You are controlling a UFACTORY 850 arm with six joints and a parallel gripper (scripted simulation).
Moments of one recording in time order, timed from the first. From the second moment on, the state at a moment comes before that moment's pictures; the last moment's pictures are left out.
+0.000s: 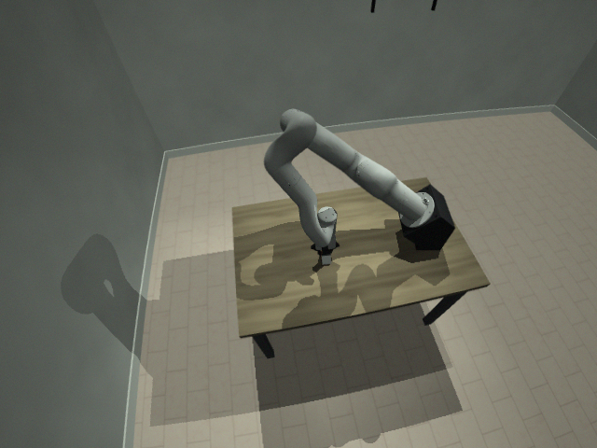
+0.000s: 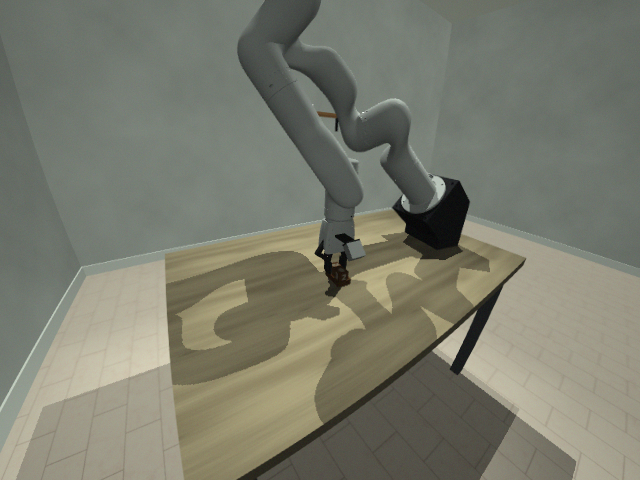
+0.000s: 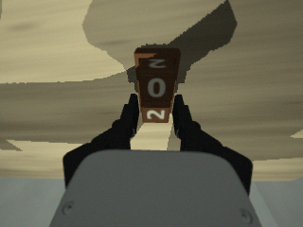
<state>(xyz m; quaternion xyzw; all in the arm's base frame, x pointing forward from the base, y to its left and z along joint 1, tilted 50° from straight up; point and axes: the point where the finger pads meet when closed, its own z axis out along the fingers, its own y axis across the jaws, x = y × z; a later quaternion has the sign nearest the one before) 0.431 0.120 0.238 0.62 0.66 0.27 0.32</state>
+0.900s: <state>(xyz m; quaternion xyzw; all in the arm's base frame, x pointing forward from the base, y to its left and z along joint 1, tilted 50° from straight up) 0.369 0.123 0.289 0.62 0.66 0.28 0.32</state>
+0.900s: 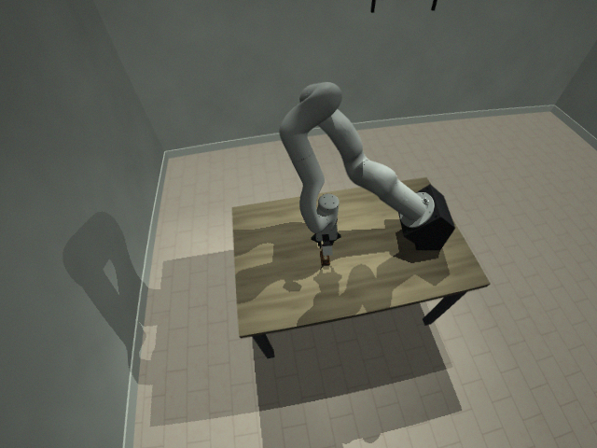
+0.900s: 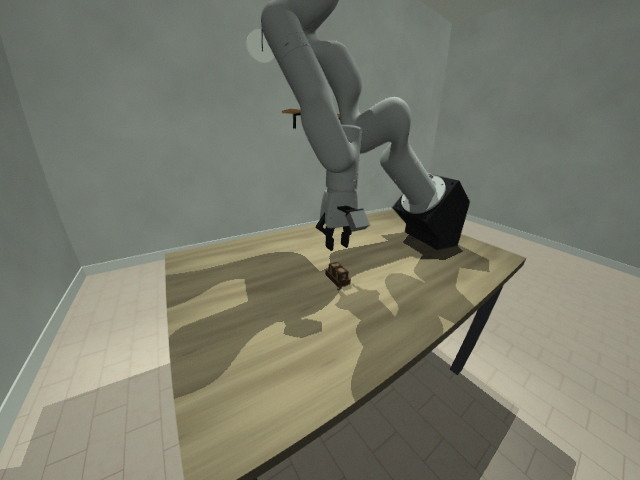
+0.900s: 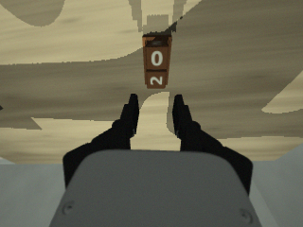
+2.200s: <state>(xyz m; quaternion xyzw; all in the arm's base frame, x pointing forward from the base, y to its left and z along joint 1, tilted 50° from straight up) 0.353 0.123 0.304 0.62 0.66 0.28 0.32</state>
